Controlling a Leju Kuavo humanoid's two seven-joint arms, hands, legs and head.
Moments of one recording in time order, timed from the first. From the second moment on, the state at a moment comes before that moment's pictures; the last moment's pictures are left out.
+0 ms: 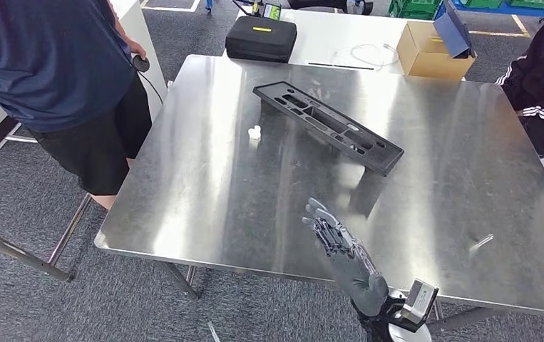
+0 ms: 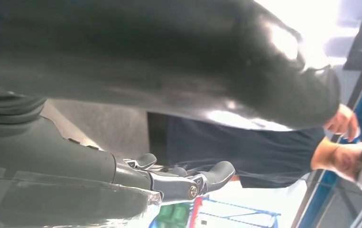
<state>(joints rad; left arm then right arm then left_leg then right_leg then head) -0.12 -0.21 1.44 -0.19 -0.73 0.32 -0.20 -0.02 -0.14 0.37 -1.62 -0.05 0.37 -0.55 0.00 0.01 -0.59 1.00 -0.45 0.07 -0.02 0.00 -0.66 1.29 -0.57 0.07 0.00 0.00</state>
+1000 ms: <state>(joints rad) -0.13 -0.21 1.44 -0.19 -0.72 0.33 -0.19 0.03 -0.17 0.34 -1.46 0.31 0.17 -0.43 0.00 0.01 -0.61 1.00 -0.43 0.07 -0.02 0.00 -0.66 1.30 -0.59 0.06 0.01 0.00</state>
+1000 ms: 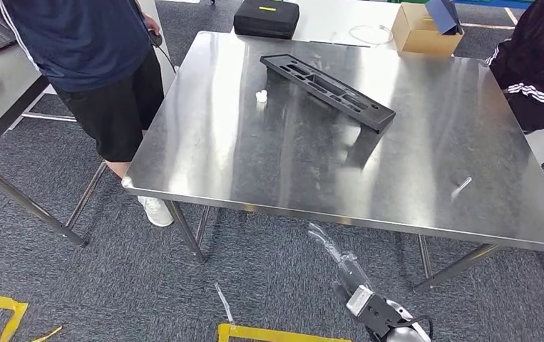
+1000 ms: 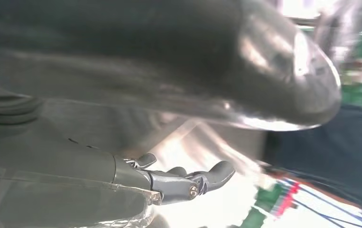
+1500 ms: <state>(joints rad) -0.12 -0.21 1.44 -0.19 -0.72 0.33 -0.19 -0.02 -0.16 0.32 -1.01 0.46 0.11 -0.37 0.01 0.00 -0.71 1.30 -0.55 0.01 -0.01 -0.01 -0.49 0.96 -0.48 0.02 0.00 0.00</state>
